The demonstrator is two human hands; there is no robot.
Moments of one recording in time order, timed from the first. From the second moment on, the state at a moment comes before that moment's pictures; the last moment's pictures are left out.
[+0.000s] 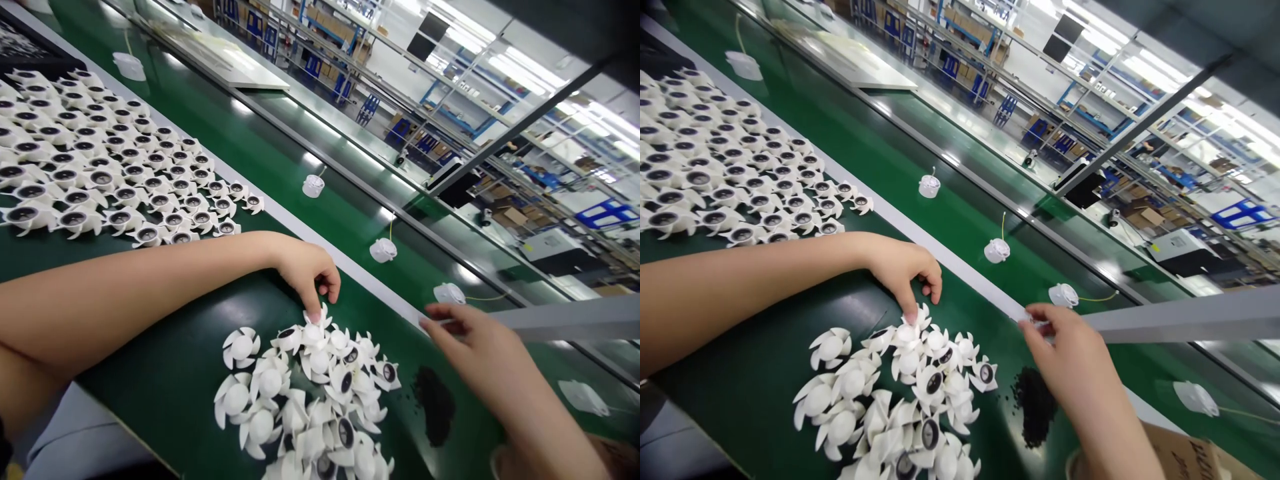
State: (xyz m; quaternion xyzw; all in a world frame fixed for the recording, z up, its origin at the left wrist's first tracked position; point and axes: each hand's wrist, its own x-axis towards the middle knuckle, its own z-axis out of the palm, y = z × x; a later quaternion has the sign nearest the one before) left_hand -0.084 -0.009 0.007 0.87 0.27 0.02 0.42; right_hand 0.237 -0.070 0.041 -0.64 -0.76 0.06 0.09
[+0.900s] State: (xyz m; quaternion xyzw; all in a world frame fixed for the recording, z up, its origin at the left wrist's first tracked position) left_hand -0.065 -0.020 -0.011 0.95 0.20 0.21 0.12; right_hand 0.202 -0.098 0.035 -0.64 -0.67 0.23 -0.28
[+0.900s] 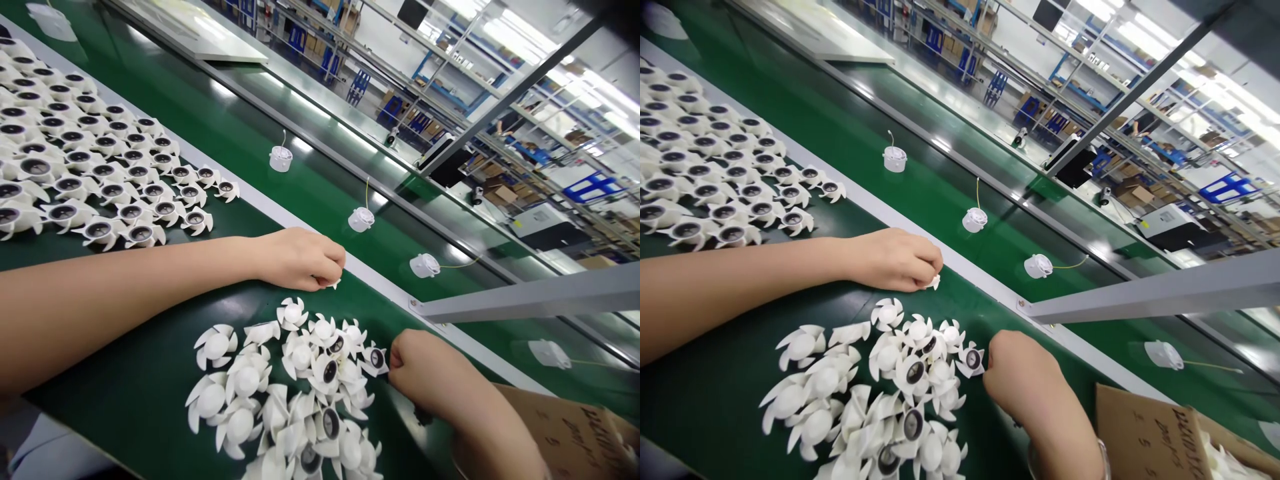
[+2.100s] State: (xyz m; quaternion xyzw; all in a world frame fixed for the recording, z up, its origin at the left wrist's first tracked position) left_hand -0.068 -0.008 -0.028 0.87 0.27 0.21 0.37; right_hand 0.164 -0.070 0.029 -0.53 -0.80 0.26 0.11
